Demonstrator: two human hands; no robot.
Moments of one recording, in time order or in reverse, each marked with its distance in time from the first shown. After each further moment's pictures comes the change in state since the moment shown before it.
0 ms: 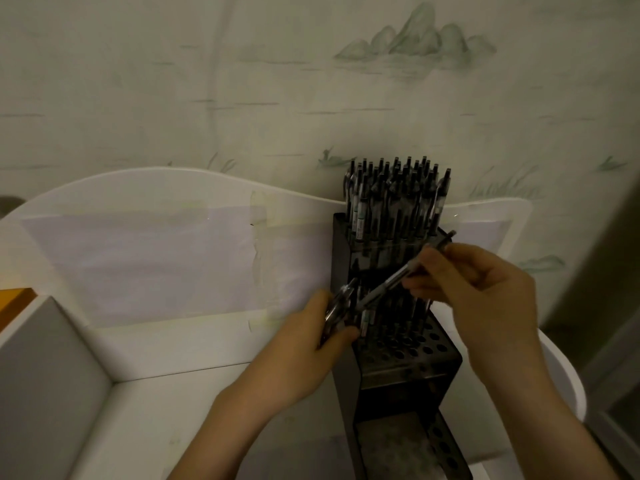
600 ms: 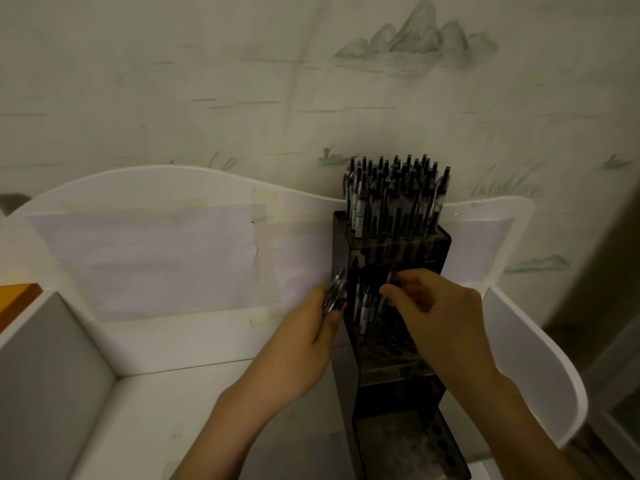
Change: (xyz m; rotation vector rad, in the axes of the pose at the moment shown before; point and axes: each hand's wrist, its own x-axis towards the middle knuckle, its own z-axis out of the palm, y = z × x) left_hand 0.000 -0.002 0.004 -0.070 0.015 -0.035; right_hand -0.006 0.042 0.002 -0.619 -0.125 -0.248
